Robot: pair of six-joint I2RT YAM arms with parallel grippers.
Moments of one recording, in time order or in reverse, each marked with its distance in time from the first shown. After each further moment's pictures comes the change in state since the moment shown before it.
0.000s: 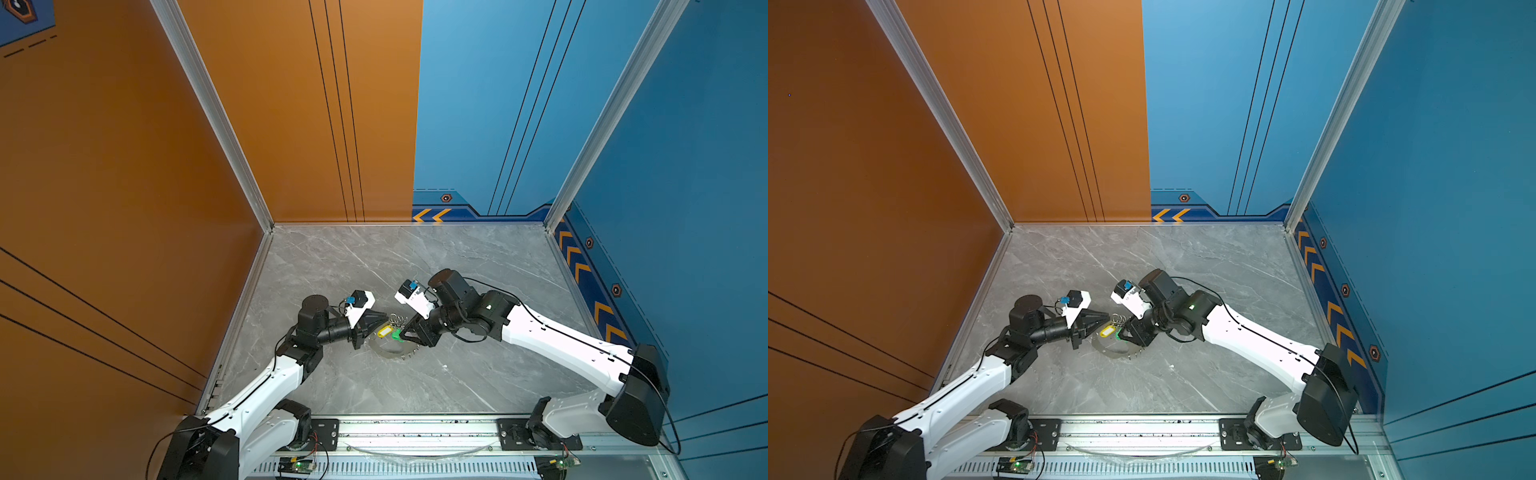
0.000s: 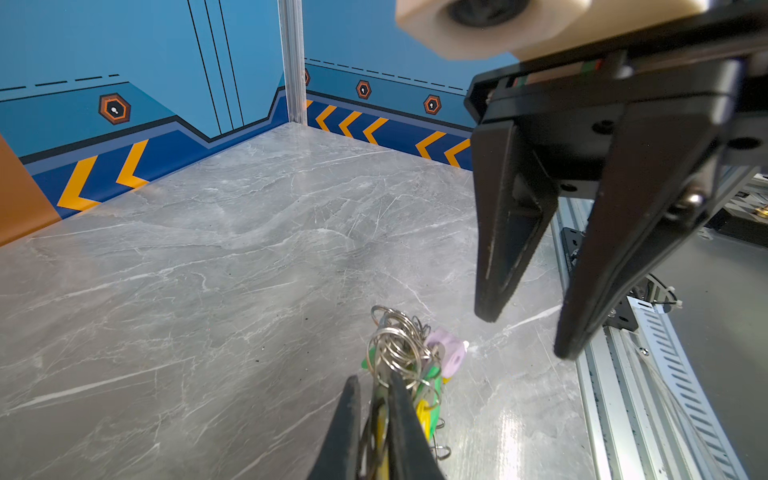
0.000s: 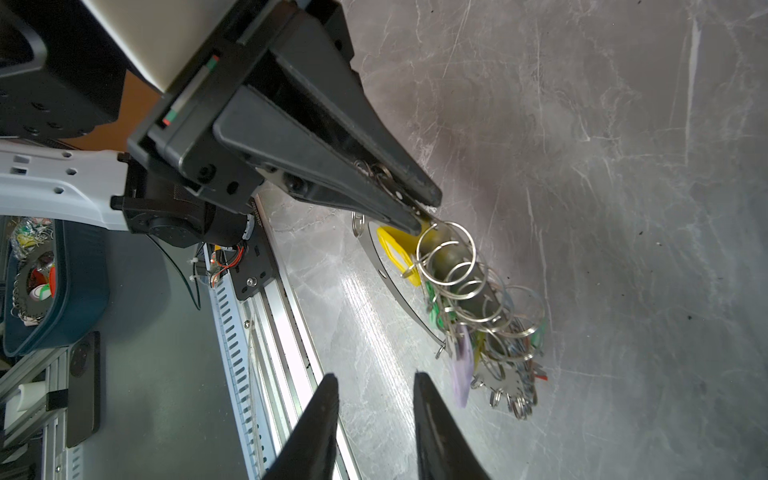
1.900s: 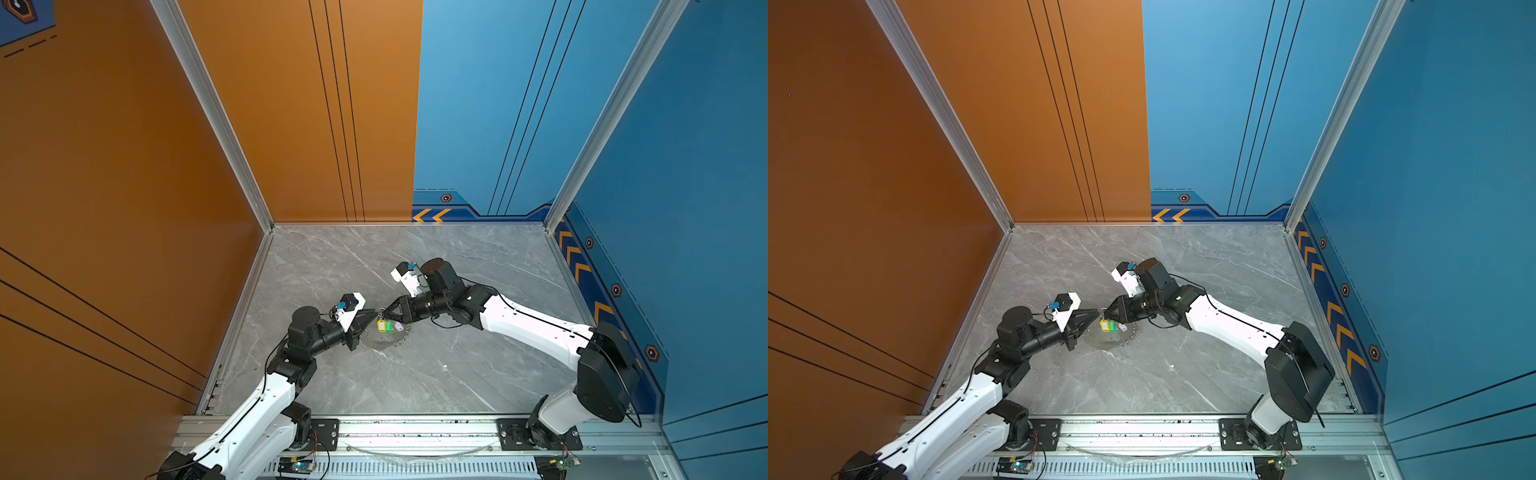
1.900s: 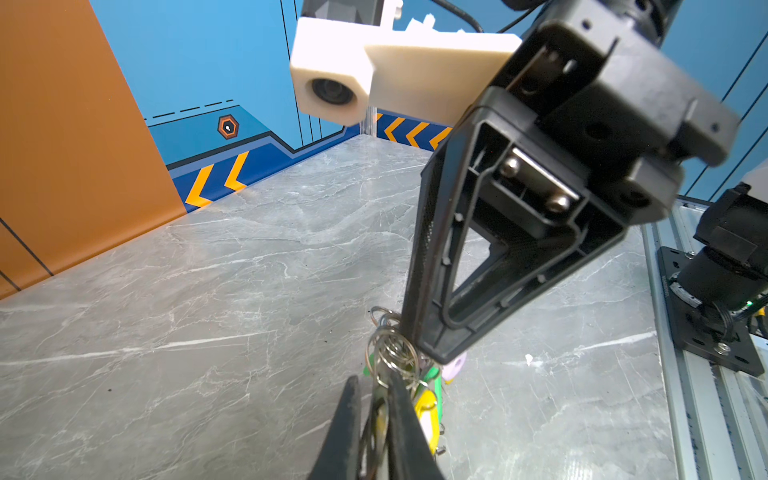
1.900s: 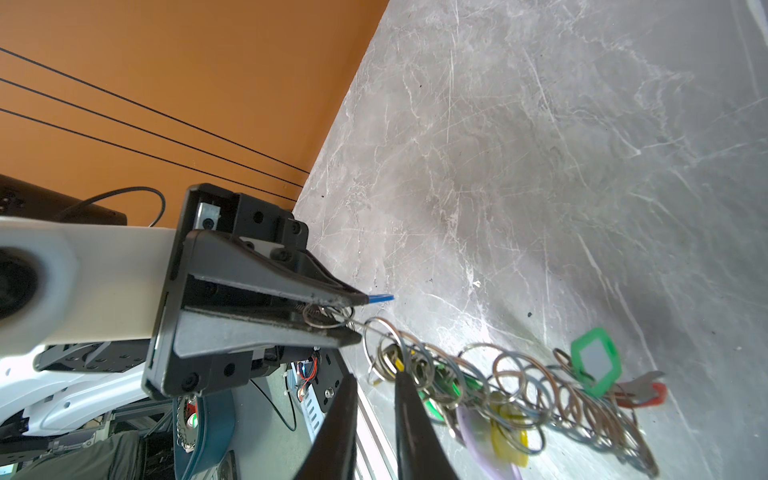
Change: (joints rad) left arm 0.000 -0.183 -0.073 -0.023 -0.218 -0.011; right arm -0.063 0.167 -0.001 0.361 -0.130 0.459
